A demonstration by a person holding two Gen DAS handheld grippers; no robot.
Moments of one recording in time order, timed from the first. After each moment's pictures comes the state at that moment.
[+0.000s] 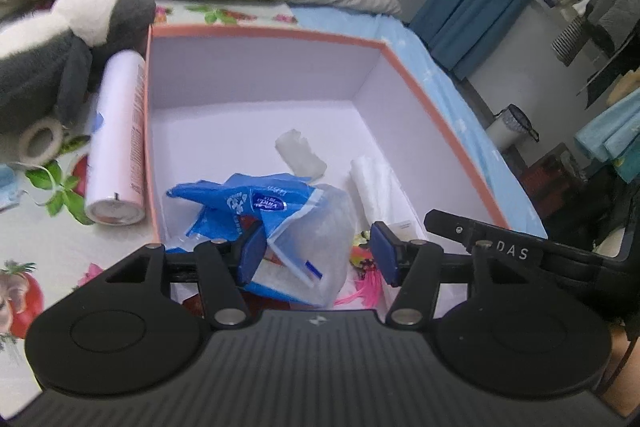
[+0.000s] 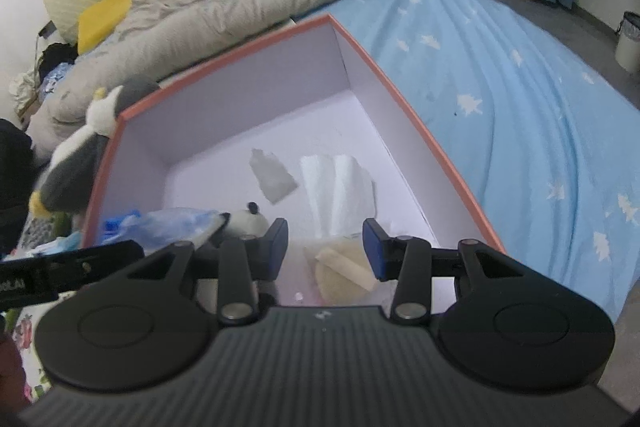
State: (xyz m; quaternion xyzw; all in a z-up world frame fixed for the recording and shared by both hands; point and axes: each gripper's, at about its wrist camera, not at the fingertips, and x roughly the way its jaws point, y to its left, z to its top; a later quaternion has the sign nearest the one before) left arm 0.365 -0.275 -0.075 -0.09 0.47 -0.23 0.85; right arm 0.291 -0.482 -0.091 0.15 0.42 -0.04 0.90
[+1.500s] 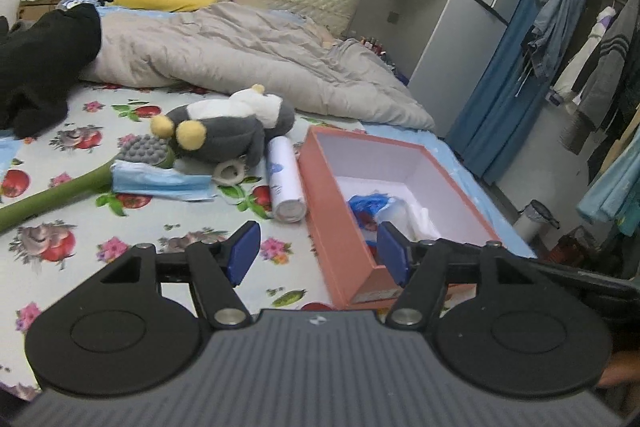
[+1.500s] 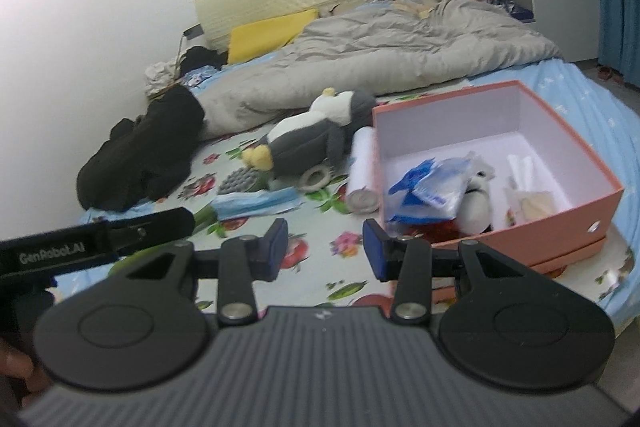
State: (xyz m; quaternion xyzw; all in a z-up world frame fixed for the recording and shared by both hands) left arm 0.100 -0.059 0.030 -0.13 0.31 -0.14 0.93; right arm 0.112 -0.292 0.005 0.11 0.31 0.12 0.94
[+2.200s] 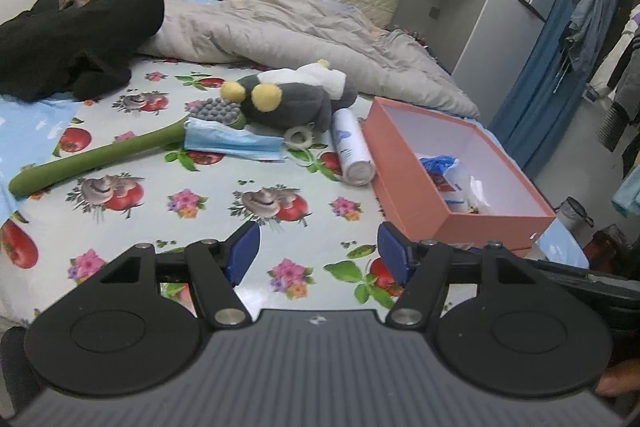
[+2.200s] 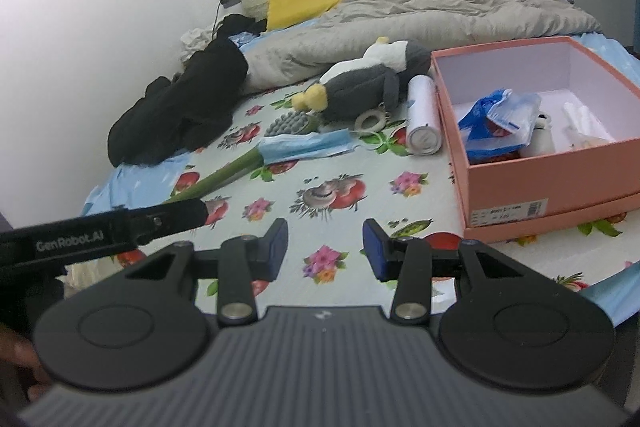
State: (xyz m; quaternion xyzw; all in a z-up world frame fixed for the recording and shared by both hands) left arm 0.052 -0.005 -0.023 -0.12 0.32 -0.07 0.93; right arm 0.078 -0.233 -0.046 0.10 0.33 0.17 0.92
